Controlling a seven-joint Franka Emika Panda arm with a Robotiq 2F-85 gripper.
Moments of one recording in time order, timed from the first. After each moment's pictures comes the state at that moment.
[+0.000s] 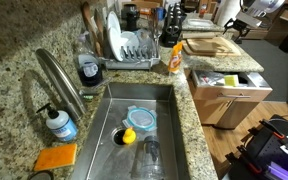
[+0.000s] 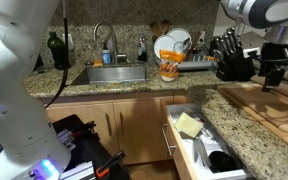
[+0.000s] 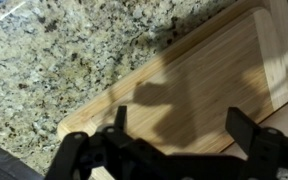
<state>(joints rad) -0.44 0.64 -0.23 -1.38 0.38 2.23 0.38</state>
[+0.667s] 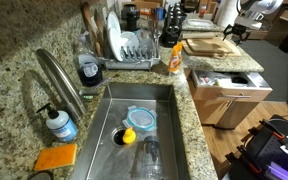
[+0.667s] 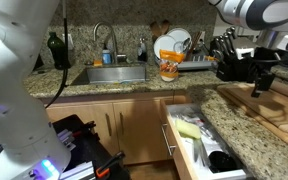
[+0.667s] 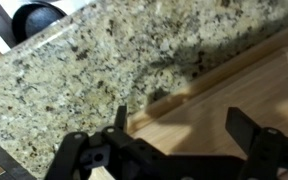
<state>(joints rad) -0.42 0.64 -0.23 -1.40 0.29 2.11 0.39</state>
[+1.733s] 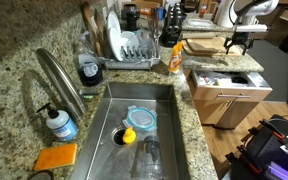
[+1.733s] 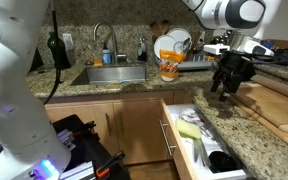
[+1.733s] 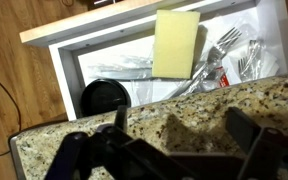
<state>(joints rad) -0.30 0.55 -0.27 -1.57 0.11 1.85 0.31</state>
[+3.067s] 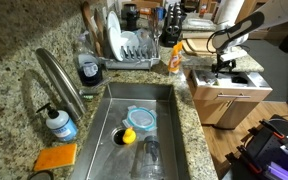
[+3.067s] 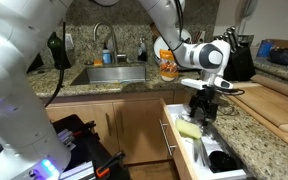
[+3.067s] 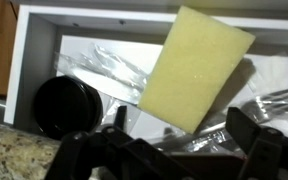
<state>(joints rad) -0.20 0.73 -0.22 -1.68 -0.09 2.06 0.18</state>
